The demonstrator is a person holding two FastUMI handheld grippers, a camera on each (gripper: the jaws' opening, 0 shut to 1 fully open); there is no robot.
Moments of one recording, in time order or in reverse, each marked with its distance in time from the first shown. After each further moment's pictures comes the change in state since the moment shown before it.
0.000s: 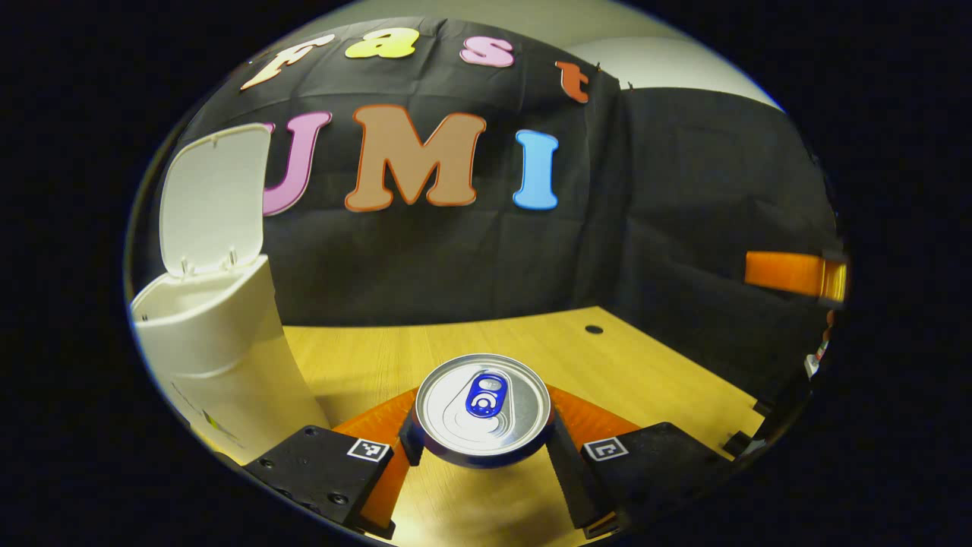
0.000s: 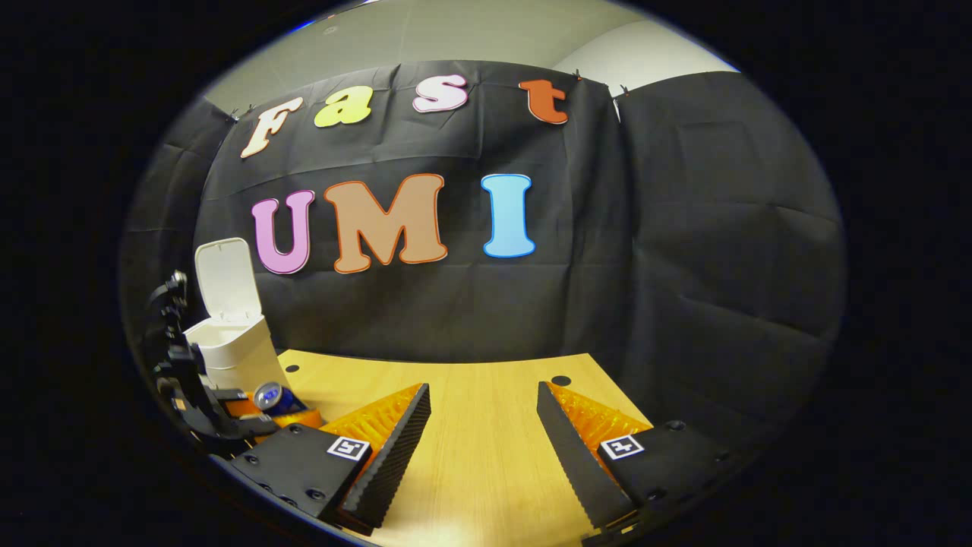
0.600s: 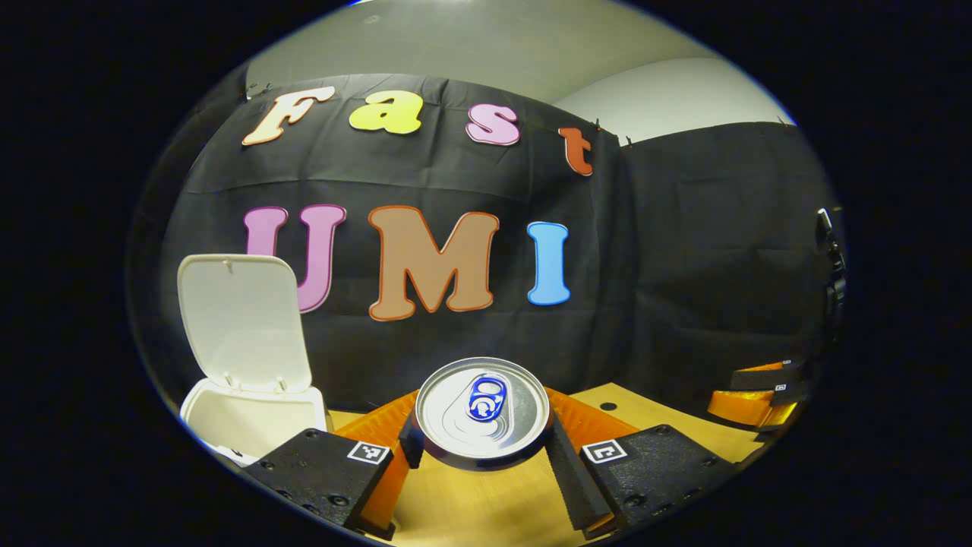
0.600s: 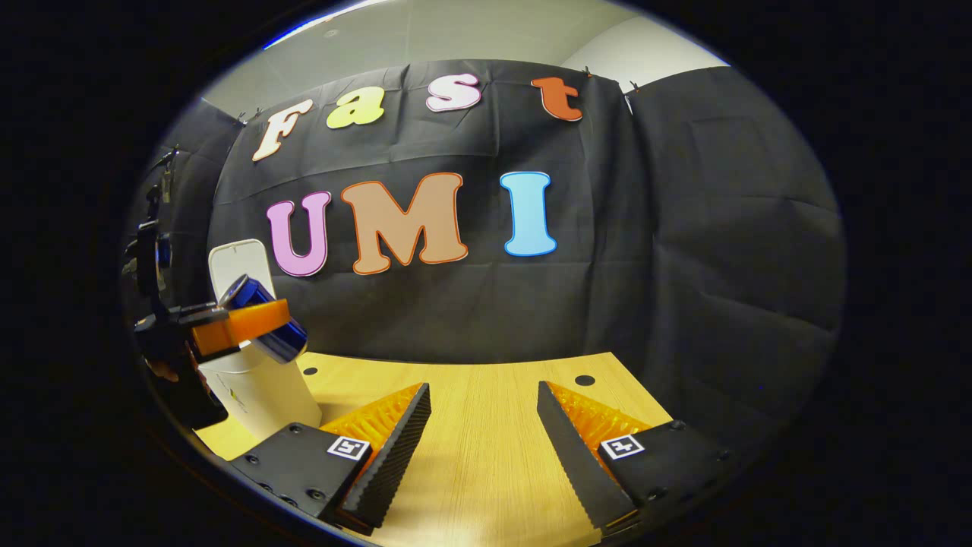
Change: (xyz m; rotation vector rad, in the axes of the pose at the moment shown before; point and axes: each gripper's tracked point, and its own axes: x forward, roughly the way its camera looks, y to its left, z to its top) left arm -0.022 0.047 0.134 0.068 -0.265 0.074; right arm 0.010 0.019 -0.003 0.008 0.001 0.054
